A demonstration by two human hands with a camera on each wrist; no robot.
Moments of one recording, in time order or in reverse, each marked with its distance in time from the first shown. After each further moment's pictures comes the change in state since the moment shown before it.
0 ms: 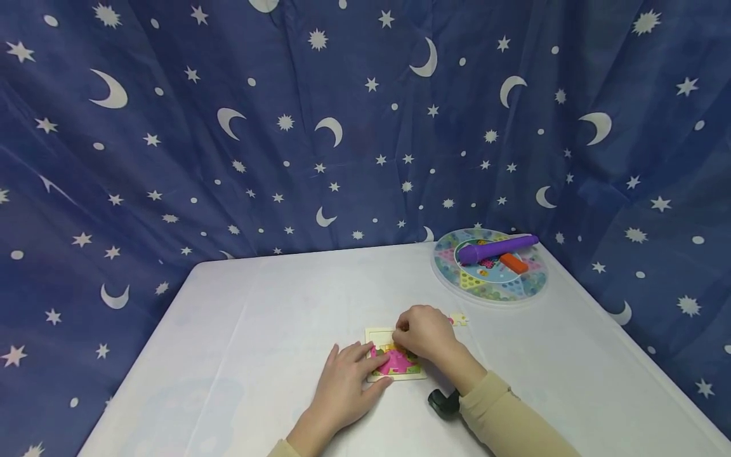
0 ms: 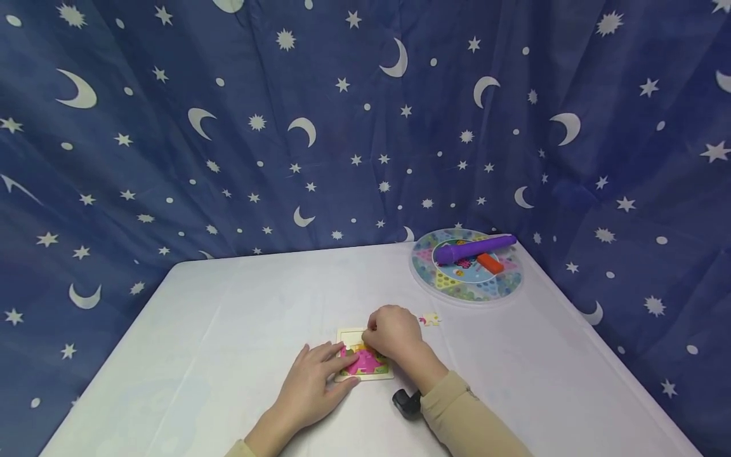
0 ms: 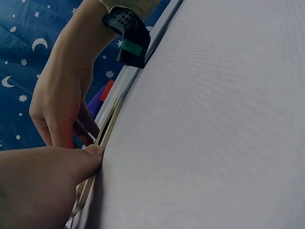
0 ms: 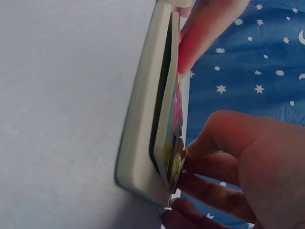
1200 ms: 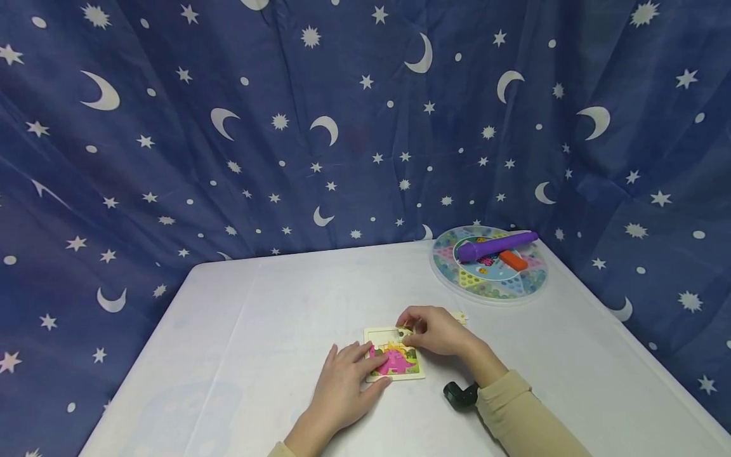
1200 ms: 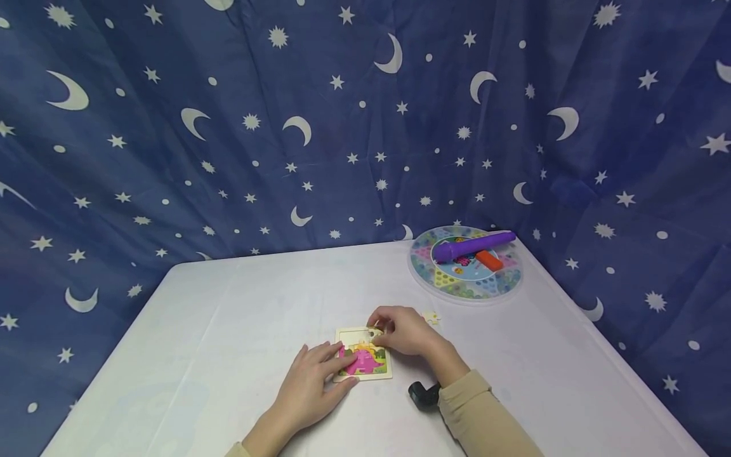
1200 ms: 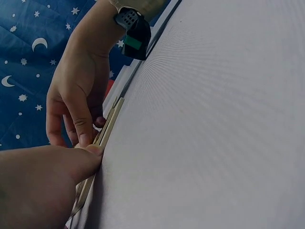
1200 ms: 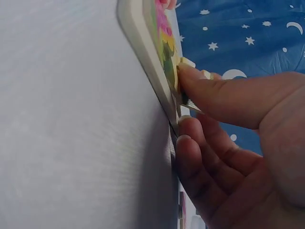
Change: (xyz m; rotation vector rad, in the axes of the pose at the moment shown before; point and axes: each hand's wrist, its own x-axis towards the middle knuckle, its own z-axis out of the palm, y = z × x) left_hand 0.000 0.003 -0.001 -0.014 -0.017 -0.019; right_hand -0.001 0.041 -0.006 0.407 -0.242 -0.066
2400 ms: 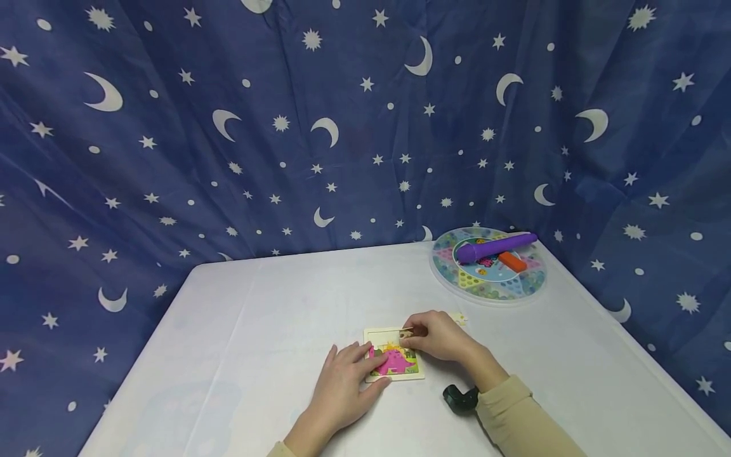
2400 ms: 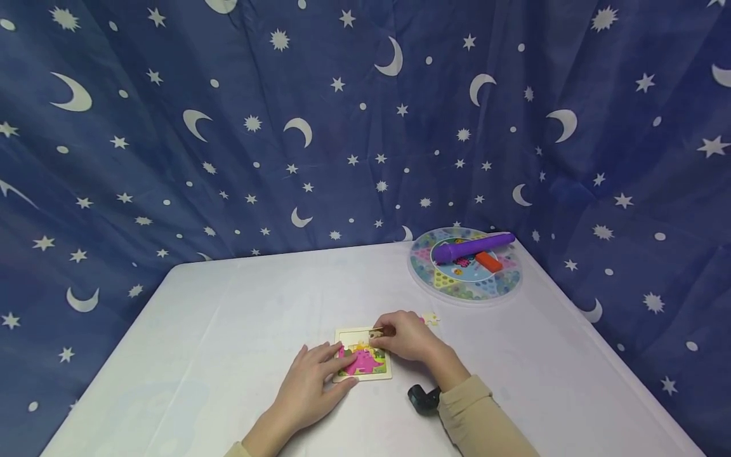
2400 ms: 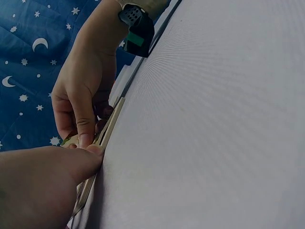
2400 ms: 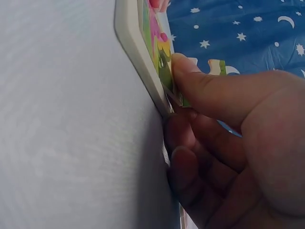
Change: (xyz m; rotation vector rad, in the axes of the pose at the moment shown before) left_hand 0.000 -0.001 0.000 -0.008 -0.015 -0.011; right_hand -0.007 0.003 0.006 -0.048 0.026 -0.021
